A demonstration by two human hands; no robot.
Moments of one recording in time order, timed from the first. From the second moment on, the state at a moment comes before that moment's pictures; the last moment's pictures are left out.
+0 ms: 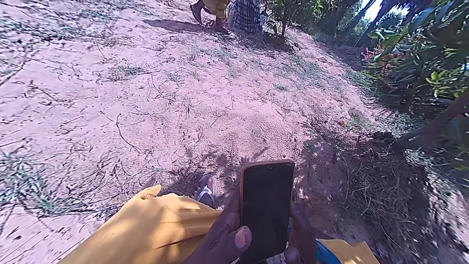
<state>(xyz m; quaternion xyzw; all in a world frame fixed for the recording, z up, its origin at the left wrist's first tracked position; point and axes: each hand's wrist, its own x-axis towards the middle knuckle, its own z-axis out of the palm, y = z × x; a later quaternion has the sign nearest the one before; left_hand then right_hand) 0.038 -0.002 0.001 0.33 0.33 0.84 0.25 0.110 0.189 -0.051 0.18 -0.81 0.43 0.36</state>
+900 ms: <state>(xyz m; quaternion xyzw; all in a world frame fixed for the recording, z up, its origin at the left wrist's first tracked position) 0.036 -0.001 -0.003 0.34 0.33 0.84 0.26 0.108 0.188 -0.052 0.18 -0.80 0.45 0.36</state>
